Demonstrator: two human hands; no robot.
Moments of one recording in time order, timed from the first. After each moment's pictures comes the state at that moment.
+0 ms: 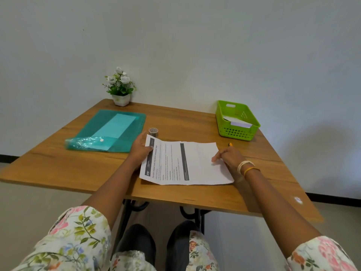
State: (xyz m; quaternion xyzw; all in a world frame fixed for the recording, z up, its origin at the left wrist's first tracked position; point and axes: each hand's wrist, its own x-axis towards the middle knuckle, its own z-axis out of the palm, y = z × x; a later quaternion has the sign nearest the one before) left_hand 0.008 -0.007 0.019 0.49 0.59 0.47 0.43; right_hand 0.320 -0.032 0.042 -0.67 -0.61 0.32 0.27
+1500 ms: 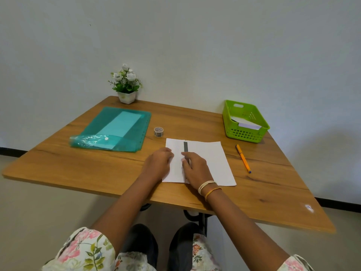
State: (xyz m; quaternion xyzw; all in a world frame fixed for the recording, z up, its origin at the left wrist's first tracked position) left_hand 0.043 -0.026 -0.015 0.75 0.59 0.29 0.04; right_hand 0.193 -0.063 0.008 -0.59 -0.71 0.17 0.33
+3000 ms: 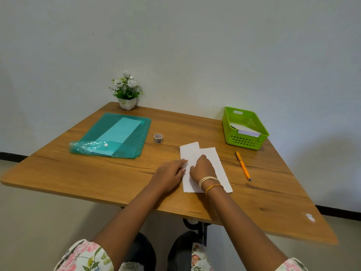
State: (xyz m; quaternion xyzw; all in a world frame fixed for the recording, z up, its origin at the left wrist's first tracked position) left_hand 0.071 -0.040 -0.010 0.77 0.56 0.26 0.16; right_hand 0.200 -0.035 0.027 -0.76 -0.60 0.18 0.19
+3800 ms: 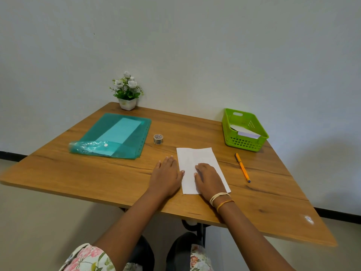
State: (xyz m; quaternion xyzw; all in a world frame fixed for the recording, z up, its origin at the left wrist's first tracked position) left_hand 0.076 -0.042 -0.013 0.76 0.64 0.12 0.05; right_hand 0.239 -0.053 -0.009 -0.64 -0.74 0.06 0.20
